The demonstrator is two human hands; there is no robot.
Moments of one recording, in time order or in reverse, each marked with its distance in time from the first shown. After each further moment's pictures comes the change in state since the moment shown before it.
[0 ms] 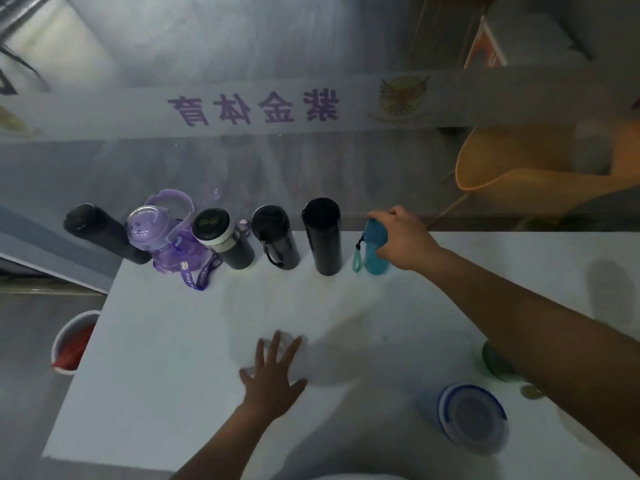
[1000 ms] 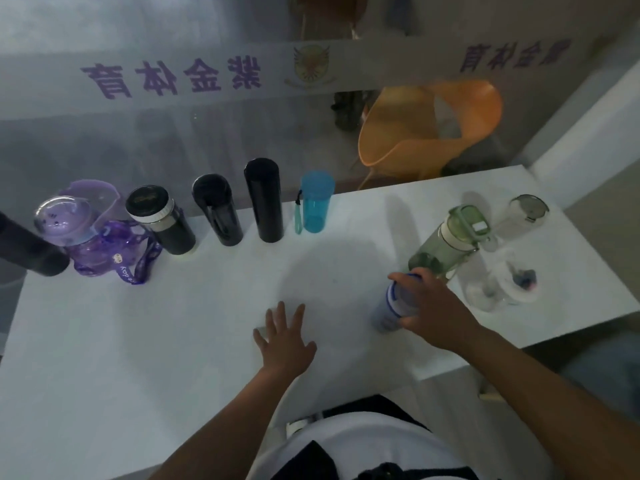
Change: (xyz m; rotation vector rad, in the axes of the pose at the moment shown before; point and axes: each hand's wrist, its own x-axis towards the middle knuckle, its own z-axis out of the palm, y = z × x) left_hand -0.027 0.054 0.037 0.006 0.019 0.225; right_hand -0.285 0.032 0.065 -0.092 0.076 0.264
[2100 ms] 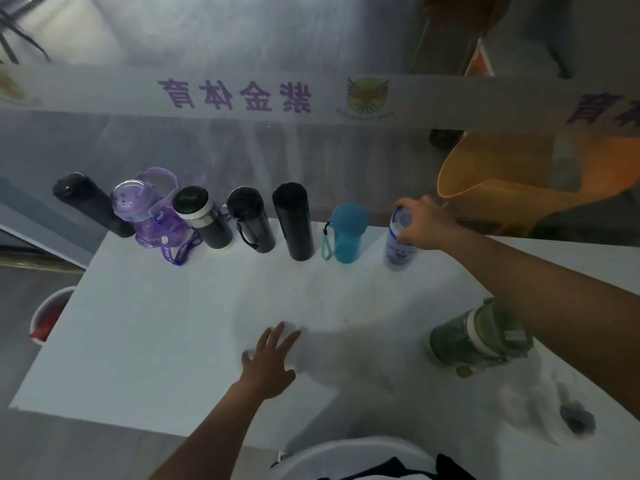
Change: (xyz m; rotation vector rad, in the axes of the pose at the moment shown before) left_hand 0.010 0.012 -0.017 -0.047 -0.098 -0.182; right_hand 0.266 -0.014 -0.111 -0.106 -0.113 -0.185
